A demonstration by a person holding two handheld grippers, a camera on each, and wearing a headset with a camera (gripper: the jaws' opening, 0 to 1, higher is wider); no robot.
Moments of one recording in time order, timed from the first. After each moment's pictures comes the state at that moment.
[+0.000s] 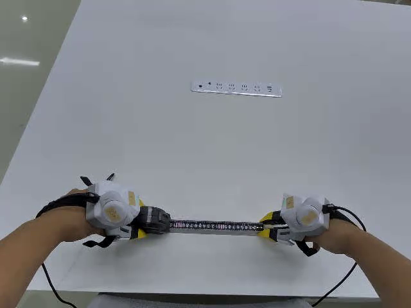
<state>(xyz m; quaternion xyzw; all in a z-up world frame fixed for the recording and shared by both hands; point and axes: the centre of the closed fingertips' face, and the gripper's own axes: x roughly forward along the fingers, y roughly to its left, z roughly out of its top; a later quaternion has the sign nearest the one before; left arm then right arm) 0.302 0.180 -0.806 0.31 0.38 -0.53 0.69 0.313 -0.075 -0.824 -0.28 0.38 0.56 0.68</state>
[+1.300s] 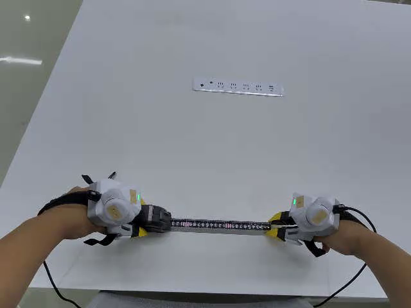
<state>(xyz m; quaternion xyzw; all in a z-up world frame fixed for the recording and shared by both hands) 0.303 0.180 -0.807 0.32 0.38 -0.53 0.69 0.314 -0.093 -0.824 -0.27 0.39 0.55 0.69</state>
